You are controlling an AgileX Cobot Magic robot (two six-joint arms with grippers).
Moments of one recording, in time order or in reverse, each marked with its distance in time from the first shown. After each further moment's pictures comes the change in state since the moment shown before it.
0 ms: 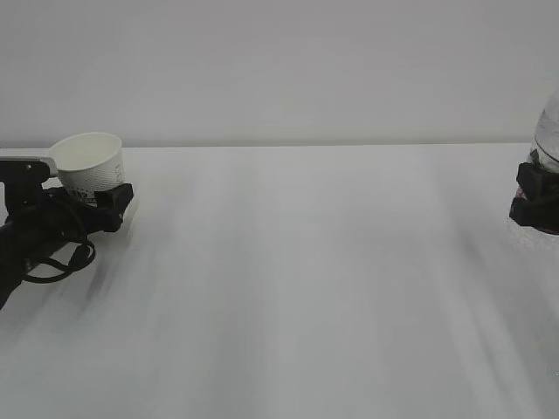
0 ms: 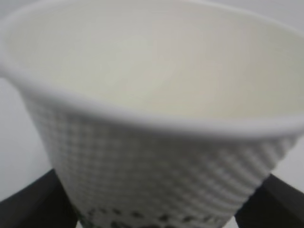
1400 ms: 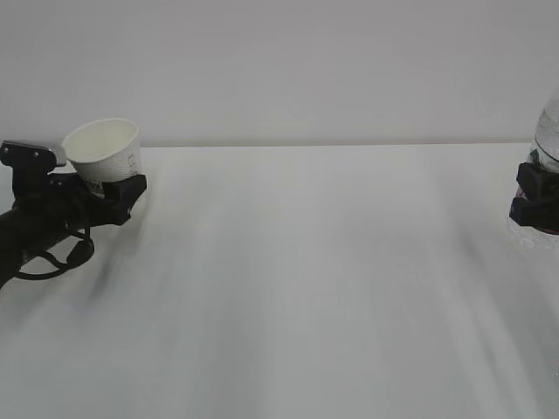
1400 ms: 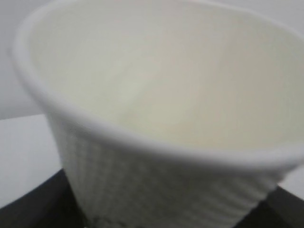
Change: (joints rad) left arm 0.000 -0.061 0.000 0.172 0.003 -0.021; right arm 0.000 0.000 0.000 0.000 0.000 -0.002
